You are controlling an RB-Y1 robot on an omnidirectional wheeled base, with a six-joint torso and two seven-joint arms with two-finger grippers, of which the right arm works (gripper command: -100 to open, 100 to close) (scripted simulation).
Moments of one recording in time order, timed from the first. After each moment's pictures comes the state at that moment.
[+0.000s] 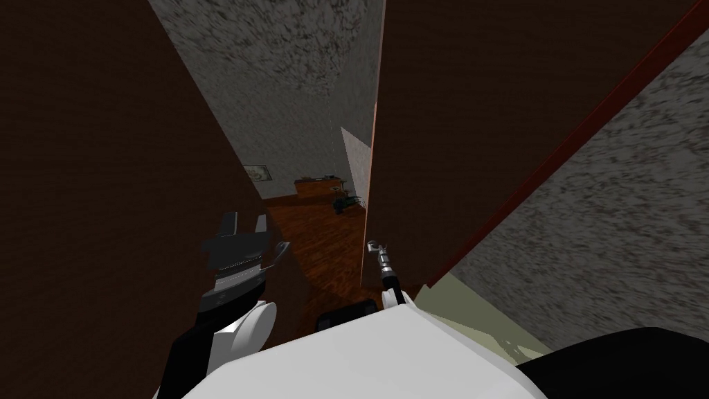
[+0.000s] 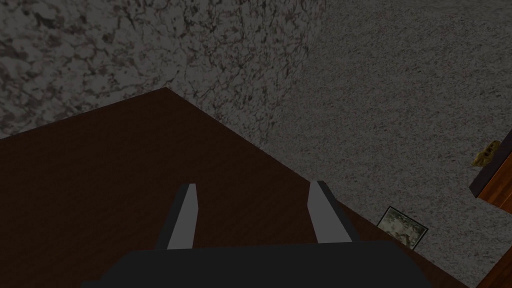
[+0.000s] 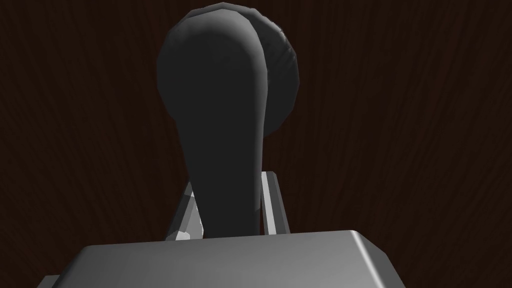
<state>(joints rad) 0.08 -0.02 -0.08 -0.90 -0.09 -0.73 0.05</state>
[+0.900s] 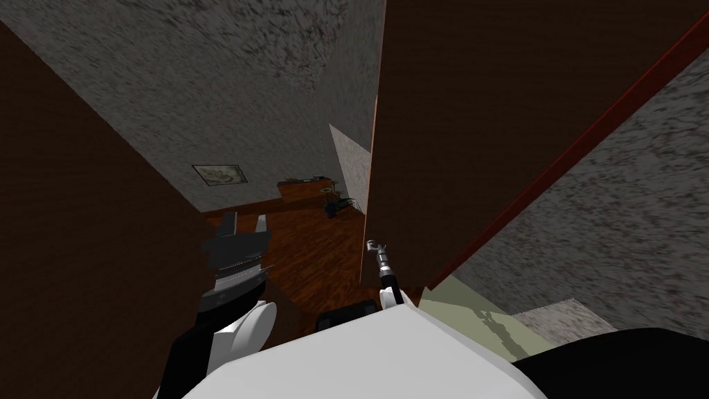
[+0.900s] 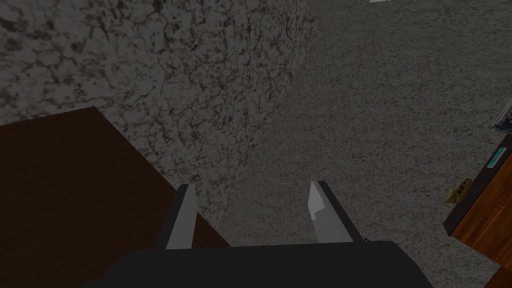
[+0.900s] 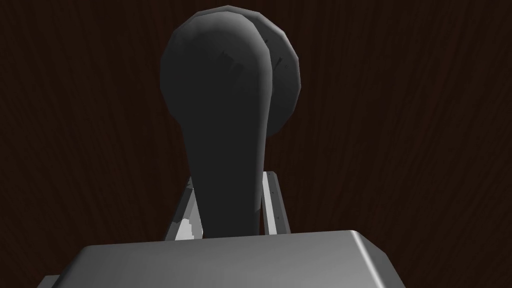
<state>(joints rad) 0.04 -0.02 -0.06 -0.86 -0.15 -0.75 0.12</state>
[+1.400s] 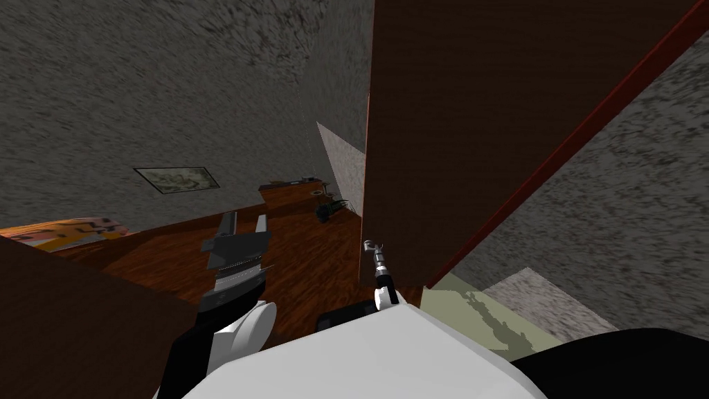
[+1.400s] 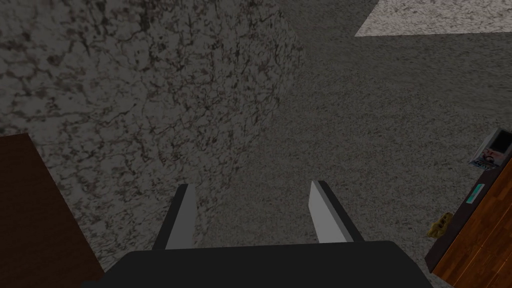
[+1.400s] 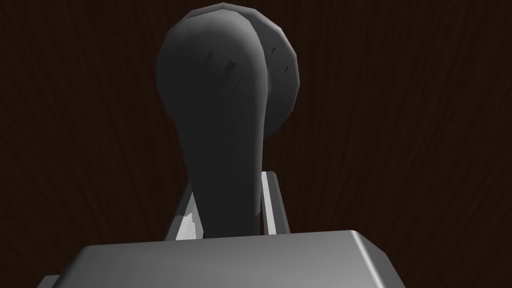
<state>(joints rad) 0.03 0.03 -0.04 -0.86 -0.20 -0.75 0.19</state>
